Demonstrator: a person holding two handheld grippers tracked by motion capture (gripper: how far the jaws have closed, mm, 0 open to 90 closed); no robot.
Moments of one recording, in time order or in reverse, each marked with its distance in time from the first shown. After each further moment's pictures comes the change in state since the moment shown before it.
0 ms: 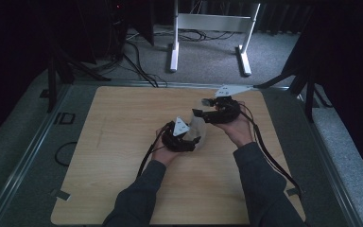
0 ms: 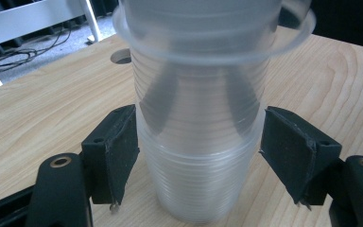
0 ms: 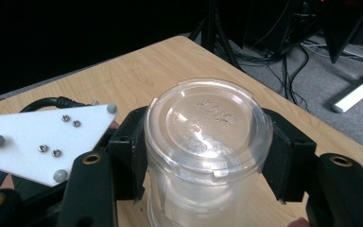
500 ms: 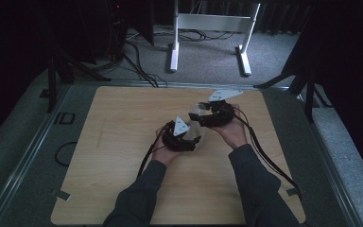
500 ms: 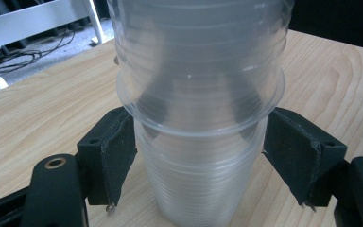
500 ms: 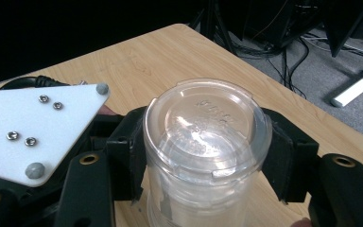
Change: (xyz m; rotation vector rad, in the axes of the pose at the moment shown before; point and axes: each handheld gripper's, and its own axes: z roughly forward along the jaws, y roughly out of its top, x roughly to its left) left arm 0.000 0.001 0.000 -0.002 0.013 0.002; right arm 0.003 -0.011 0.019 0.032 -0.010 -0.016
